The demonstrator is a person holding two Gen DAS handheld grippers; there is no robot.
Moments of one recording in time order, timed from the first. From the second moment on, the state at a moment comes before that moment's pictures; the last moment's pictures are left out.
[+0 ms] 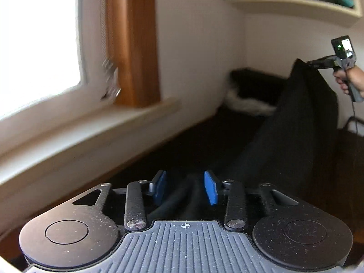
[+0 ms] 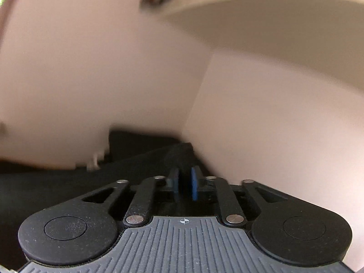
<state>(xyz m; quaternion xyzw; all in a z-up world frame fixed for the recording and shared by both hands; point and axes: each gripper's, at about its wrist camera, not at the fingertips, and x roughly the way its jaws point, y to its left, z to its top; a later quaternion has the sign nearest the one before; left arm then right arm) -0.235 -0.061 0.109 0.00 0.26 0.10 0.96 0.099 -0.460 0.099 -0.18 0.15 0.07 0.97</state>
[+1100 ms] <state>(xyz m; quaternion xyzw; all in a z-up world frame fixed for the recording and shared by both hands) -0.569 0.031 0.046 -0.16 0.29 0.32 0.89 0.009 -0.217 -0.058 -0.20 0.22 0.39 0.87</state>
